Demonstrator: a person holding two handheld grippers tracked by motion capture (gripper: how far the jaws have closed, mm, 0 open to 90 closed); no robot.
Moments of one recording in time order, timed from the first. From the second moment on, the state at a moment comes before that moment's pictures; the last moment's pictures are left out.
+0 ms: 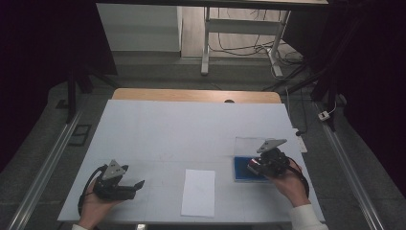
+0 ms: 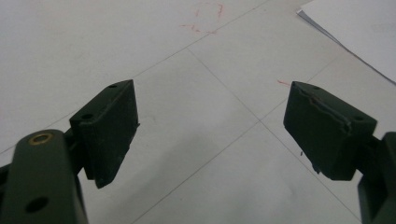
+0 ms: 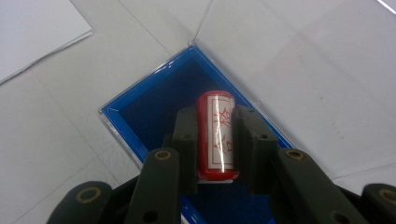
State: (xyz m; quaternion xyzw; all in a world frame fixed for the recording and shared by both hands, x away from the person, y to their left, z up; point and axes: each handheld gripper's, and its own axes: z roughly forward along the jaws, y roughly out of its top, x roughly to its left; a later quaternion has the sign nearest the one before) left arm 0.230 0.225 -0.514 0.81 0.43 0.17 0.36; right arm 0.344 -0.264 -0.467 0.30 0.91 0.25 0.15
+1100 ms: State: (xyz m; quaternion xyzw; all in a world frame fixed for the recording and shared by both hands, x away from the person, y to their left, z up) left arm 0.229 0.226 -0.515 0.81 0.43 0.17 0.35; right arm 0.345 -0.270 -0.472 0.31 0.90 0.27 0.14
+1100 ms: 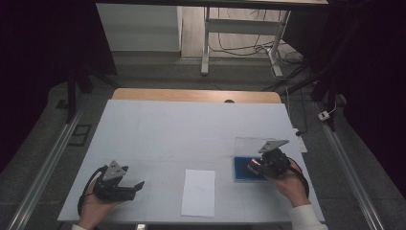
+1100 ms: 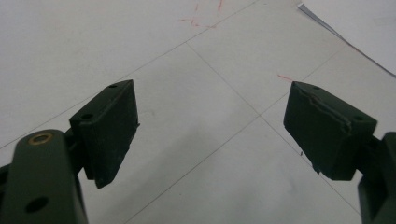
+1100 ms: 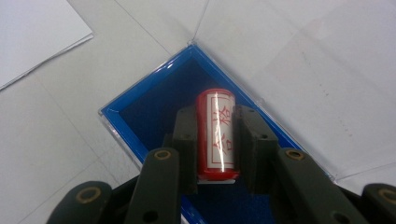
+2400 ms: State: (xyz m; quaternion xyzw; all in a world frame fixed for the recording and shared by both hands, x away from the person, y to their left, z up) left arm 0.230 0.228 -0.512 0.81 0.43 0.18 0.36; right arm 0.327 -0.274 -0.435 0.30 0.87 0.35 0.18
